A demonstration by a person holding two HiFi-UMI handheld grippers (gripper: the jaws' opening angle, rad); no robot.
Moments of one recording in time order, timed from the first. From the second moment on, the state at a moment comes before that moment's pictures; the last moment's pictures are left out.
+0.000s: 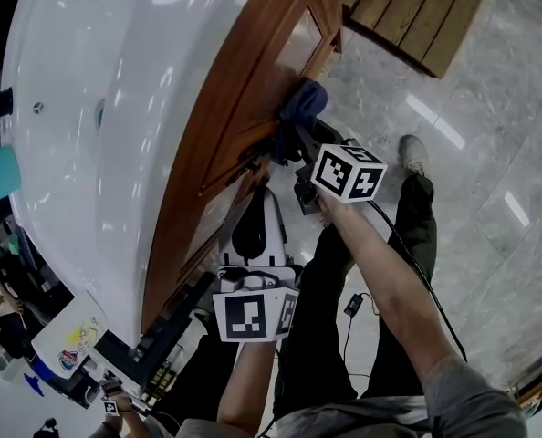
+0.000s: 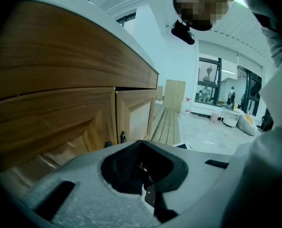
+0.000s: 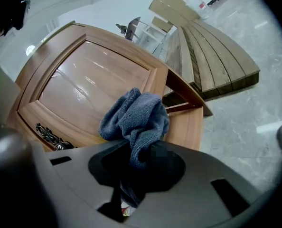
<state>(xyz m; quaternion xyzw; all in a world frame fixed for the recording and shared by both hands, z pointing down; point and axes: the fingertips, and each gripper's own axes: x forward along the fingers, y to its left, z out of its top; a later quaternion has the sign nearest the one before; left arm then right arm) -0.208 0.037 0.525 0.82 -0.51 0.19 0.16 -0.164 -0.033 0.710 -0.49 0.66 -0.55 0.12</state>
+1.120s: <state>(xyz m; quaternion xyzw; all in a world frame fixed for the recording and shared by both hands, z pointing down) -0.172 0.034 0.464 0.82 -0.53 0.16 0.17 -0.099 0.012 0.554 -0.47 0.76 -0.45 0.07</state>
